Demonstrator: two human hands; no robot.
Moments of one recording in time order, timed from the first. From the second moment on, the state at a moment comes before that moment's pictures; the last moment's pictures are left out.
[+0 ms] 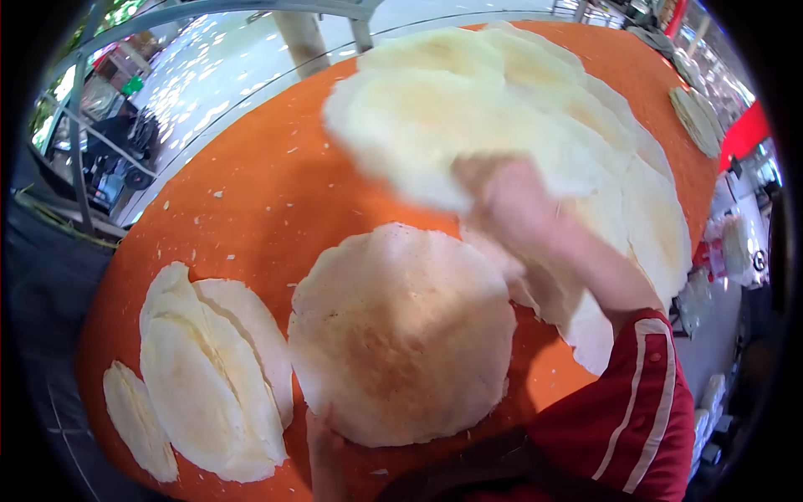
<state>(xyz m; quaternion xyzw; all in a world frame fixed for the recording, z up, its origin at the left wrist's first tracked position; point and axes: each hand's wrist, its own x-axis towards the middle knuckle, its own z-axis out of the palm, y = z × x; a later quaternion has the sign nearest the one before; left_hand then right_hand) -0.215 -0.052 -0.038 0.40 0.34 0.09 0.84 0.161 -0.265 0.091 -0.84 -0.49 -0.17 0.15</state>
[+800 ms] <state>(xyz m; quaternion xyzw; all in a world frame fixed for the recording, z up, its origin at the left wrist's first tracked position) -0.271 -0.045 -0.057 0.52 0.34 0.13 0.77 0.067 -0.409 -0.037 -0.93 -0.36 -0.09 0.03</state>
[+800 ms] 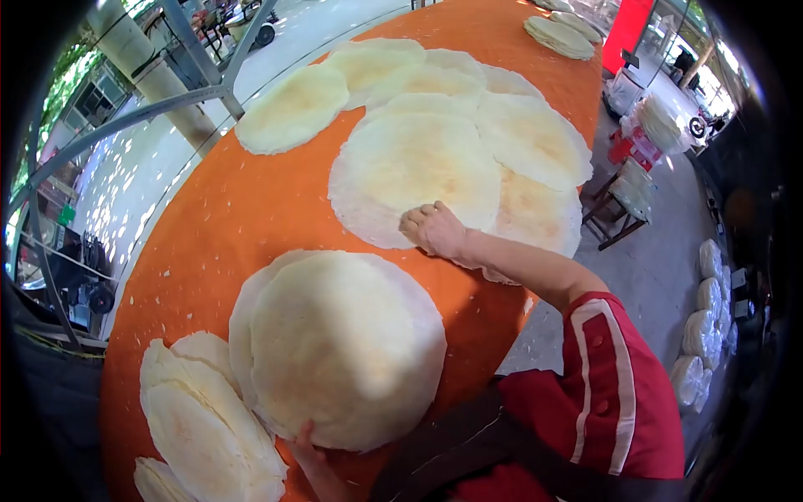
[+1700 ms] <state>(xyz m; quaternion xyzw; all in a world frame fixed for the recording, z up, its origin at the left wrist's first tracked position) -0.257 -0.063 -0.022 0.49 0.29 0.15 0.81 -0.160 -0.264 0.064 -0.75 -0.52 0.27 0.29</state>
